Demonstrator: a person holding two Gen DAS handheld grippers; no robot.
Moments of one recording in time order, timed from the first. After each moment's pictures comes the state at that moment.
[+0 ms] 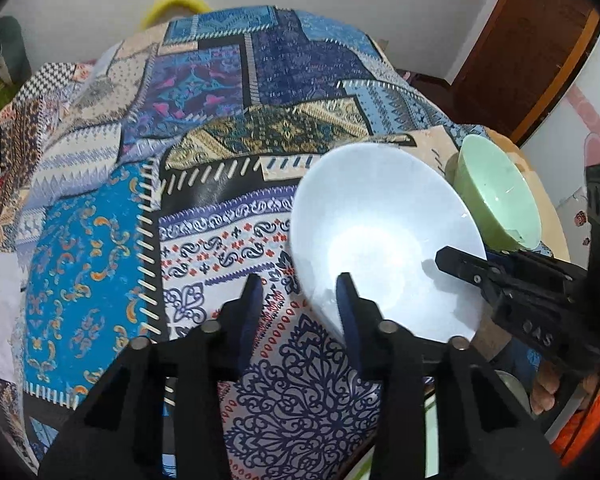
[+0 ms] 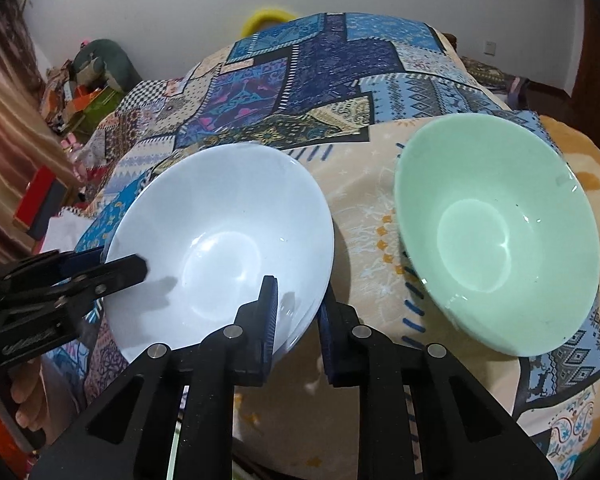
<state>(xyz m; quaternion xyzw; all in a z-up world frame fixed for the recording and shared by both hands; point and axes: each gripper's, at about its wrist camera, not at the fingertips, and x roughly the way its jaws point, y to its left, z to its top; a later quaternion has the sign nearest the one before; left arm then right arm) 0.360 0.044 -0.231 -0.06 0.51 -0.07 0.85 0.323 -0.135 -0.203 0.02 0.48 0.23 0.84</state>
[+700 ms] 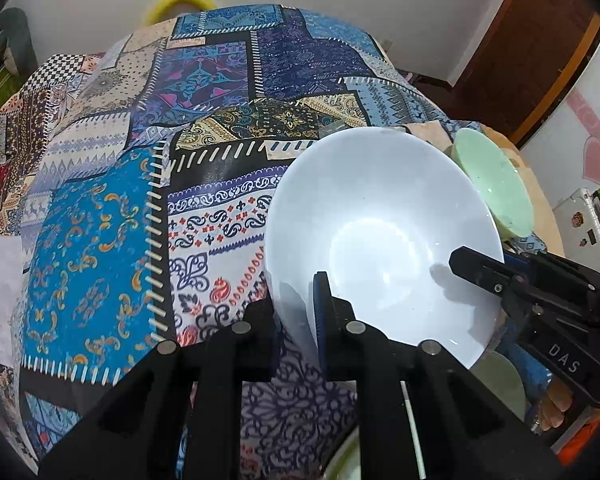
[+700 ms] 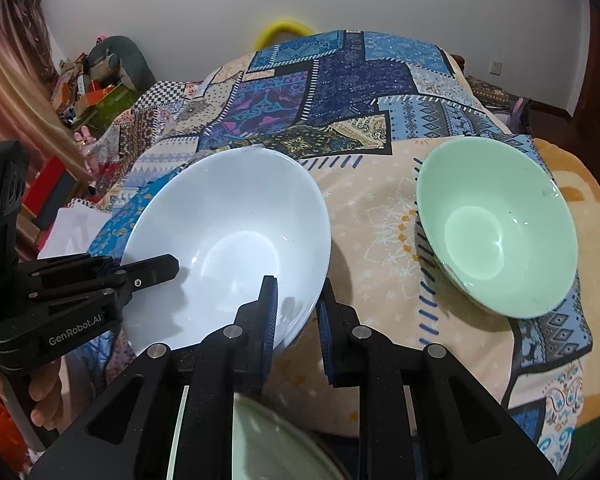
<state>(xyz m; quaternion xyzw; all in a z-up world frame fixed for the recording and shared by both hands) 0.334 0.045 -0.222 -0.07 0.51 -0.06 0.86 0.298 -0.125 -0.178 0.01 0.46 0.23 0.86</state>
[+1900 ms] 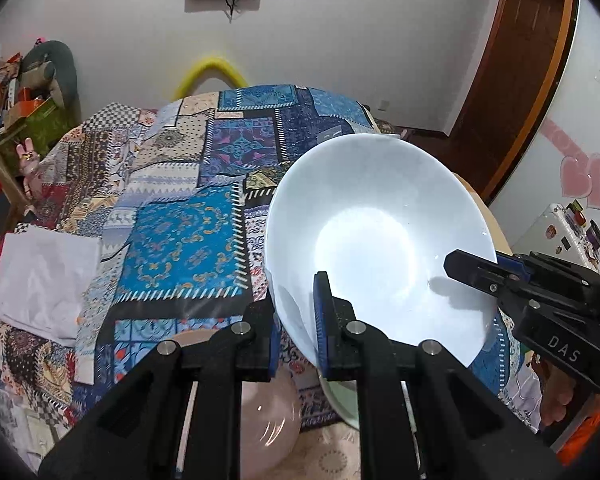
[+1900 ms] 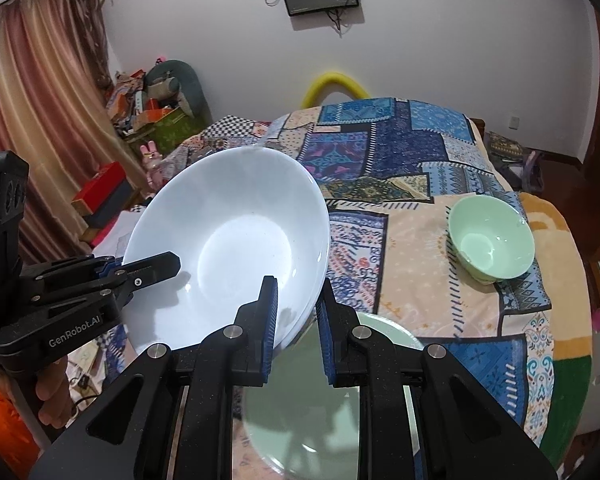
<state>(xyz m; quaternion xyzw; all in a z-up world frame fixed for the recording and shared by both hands) 0.166 0.070 -0.093 -0.06 0.41 -0.03 0.91 0.187 -0.097 -0.092 0.00 0.38 0.29 0.88</state>
